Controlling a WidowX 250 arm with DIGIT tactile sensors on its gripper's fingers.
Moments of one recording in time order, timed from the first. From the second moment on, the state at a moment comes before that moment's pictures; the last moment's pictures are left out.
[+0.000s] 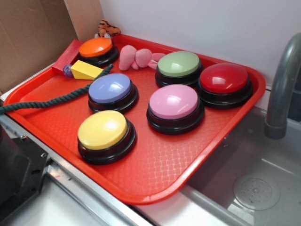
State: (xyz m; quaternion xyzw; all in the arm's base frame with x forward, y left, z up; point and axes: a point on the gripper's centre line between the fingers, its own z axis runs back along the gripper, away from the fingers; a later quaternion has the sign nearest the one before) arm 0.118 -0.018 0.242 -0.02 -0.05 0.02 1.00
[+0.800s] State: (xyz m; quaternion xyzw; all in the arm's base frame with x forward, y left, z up) arm 0.145 0.010 0.200 0.01 -0.06 -0.03 1.00
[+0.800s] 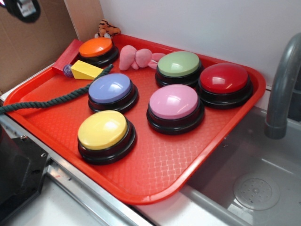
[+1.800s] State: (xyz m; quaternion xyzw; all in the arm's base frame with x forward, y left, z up) arm 0.155 0.103 0.047 0.01 -0.10 -0.05 0.99
